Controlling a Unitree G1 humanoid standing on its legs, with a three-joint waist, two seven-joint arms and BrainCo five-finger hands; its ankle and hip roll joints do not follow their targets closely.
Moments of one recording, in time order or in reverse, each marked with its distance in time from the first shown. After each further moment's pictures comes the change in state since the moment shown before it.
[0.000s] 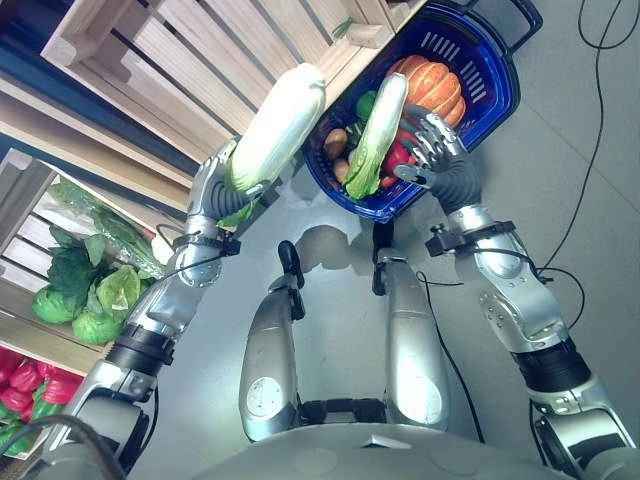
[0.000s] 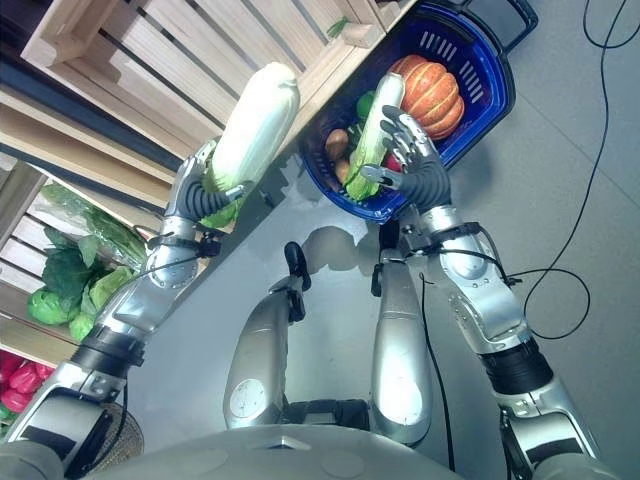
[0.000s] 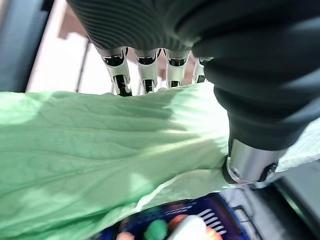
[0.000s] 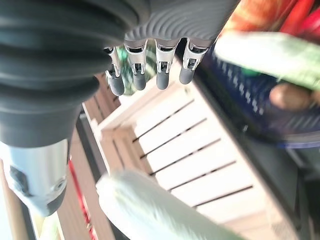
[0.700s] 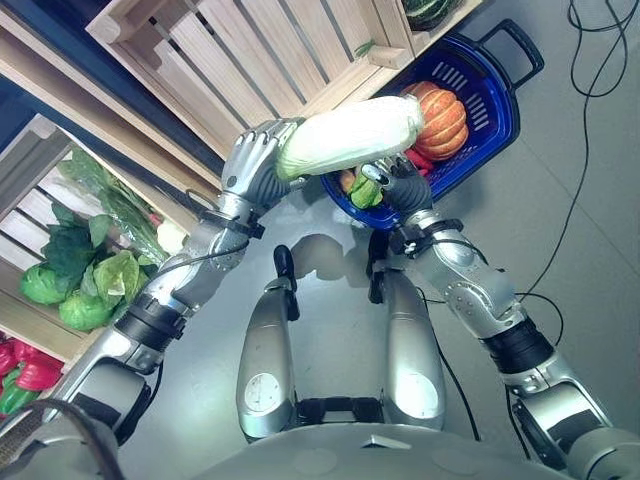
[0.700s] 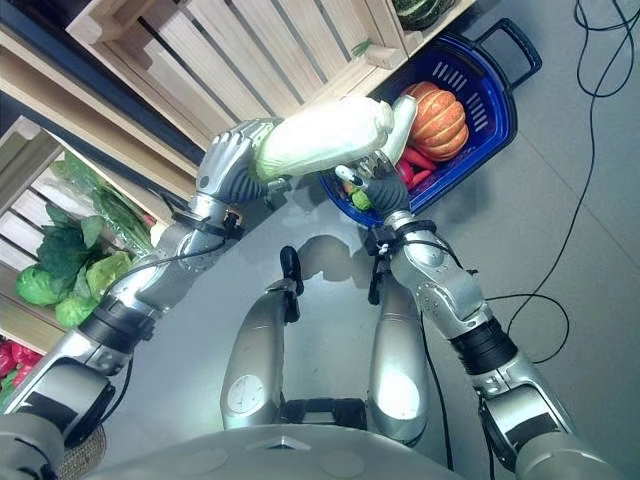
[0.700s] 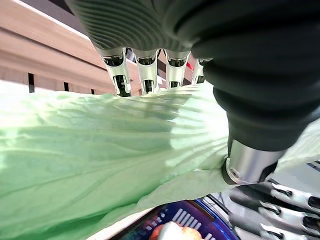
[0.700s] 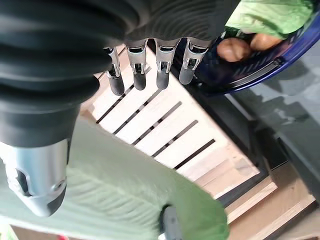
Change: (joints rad) left arm -0.160 0.039 -0.161 -0.024 0.316 0.054 0.013; right arm -0.080 0.070 0.132 0.175 0.223 0.073 -0.122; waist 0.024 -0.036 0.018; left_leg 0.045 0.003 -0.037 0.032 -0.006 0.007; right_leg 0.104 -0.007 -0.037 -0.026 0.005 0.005
